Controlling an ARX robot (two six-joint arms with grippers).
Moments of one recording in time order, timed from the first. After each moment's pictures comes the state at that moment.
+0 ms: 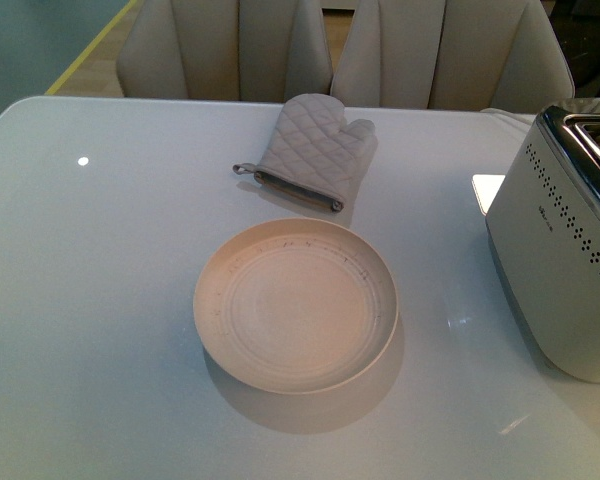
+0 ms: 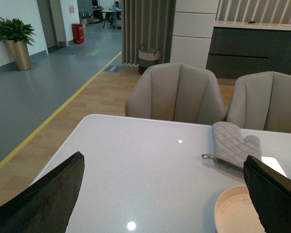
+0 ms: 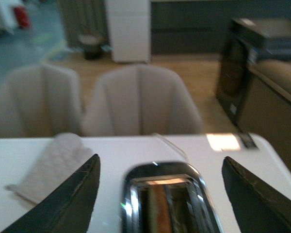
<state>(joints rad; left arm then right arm) 0.00 0.01 0.01 0.00 0.00 -0.01 -0.02 0.95 0.49 0.42 0.04 0.00</state>
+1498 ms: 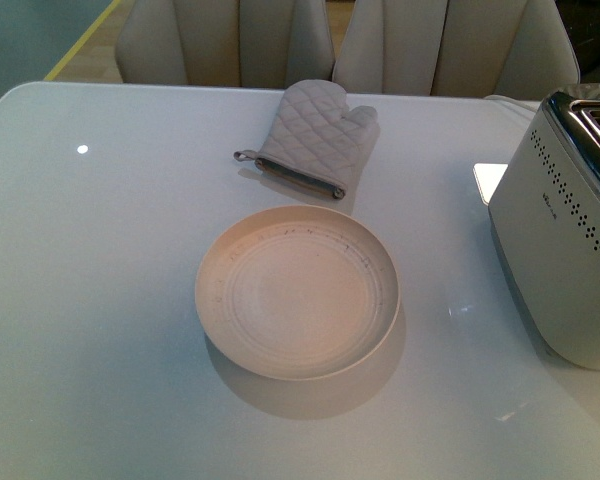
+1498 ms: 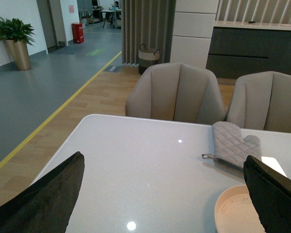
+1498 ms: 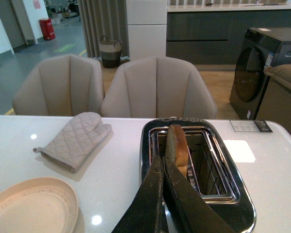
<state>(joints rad) 0.00 0.01 0.01 0.00 0.00 -0.01 0.00 0.26 0.02 0.26 0.00 0.00</state>
